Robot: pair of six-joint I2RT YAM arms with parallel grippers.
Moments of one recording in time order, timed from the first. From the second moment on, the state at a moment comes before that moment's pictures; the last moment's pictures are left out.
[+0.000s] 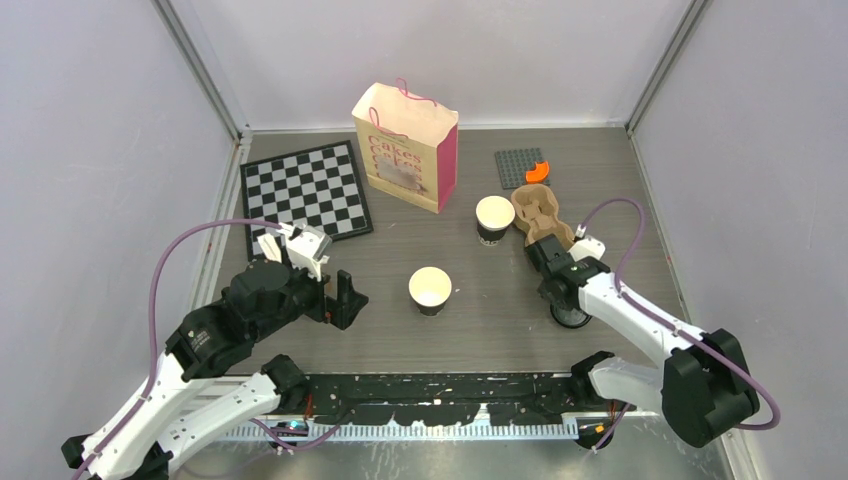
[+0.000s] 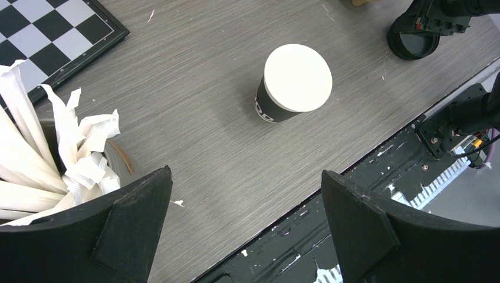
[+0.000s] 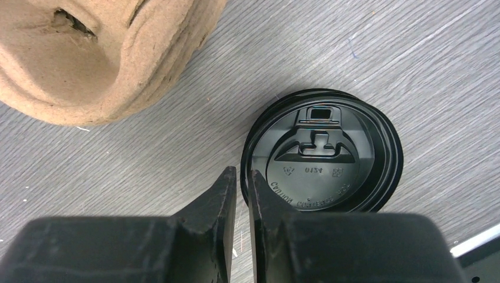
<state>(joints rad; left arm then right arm) -0.81 0.56 0.93 -0.86 -0.10 -0.31 0.44 1.13 0.62 -0.73 0.52 1.00</state>
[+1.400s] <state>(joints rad) -0.81 0.57 0.93 -0.87 -0.13 -0.29 0.44 0.88 0.77 -0.86 0.53 0.88</state>
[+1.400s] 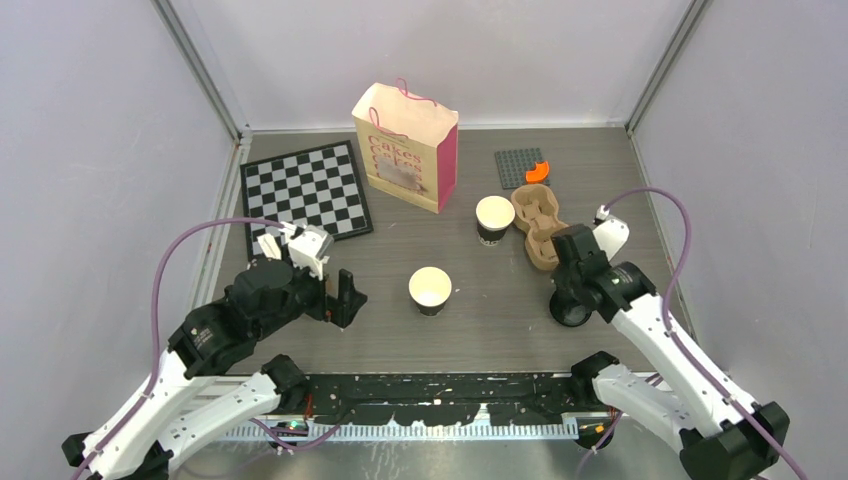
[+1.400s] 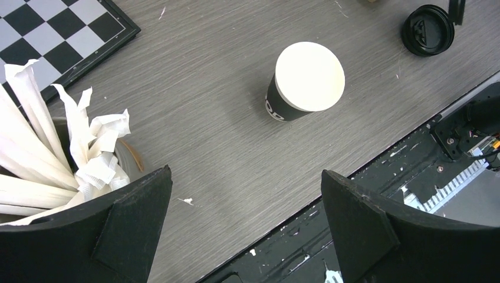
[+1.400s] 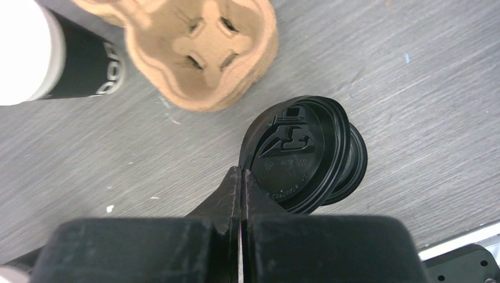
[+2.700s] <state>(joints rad) -0.81 0.71 0.69 -0.05 0.46 -0.02 0.75 0.81 0.84 -0.13 -0.42 0.92</state>
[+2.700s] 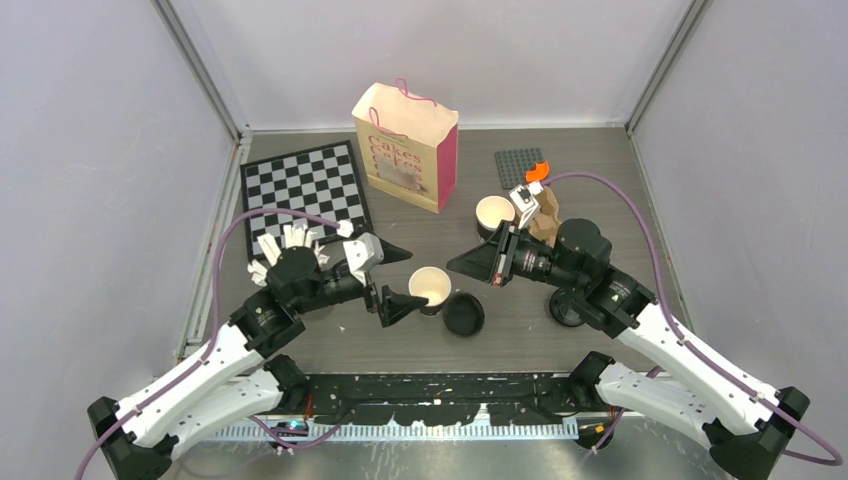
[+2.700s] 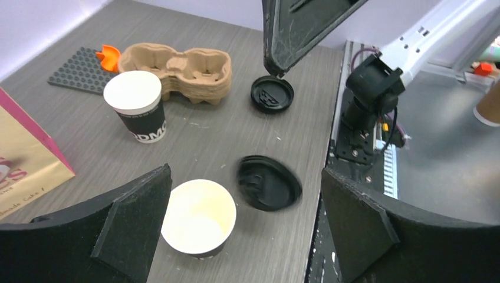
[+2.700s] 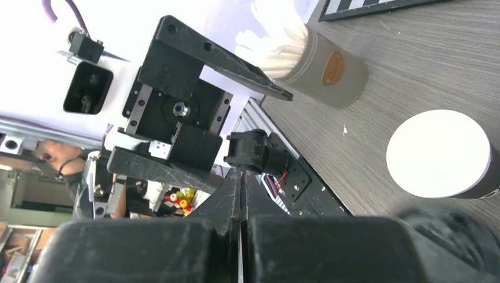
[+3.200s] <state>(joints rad) -0.82 0.63 0.68 -0.16 0.12 -0.13 0.75 0.93 0.88 -0.64 0.07 0.80</state>
